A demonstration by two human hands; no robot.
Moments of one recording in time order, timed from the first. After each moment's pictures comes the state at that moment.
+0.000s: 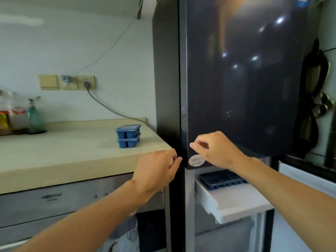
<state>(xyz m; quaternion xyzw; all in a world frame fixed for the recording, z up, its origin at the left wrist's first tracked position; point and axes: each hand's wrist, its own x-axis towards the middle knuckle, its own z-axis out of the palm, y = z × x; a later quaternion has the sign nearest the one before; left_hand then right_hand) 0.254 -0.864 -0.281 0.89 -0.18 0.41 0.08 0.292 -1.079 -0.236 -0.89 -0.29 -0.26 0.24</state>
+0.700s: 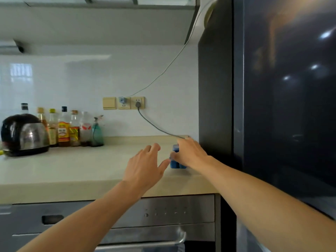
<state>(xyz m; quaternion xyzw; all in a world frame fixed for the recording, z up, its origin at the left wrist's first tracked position) 0.246 -0.704 -0.233 0.90 0.06 0.42 0.04 0.345 -0.846 -0.192 -0.90 -0.29 -0.23 0.22</state>
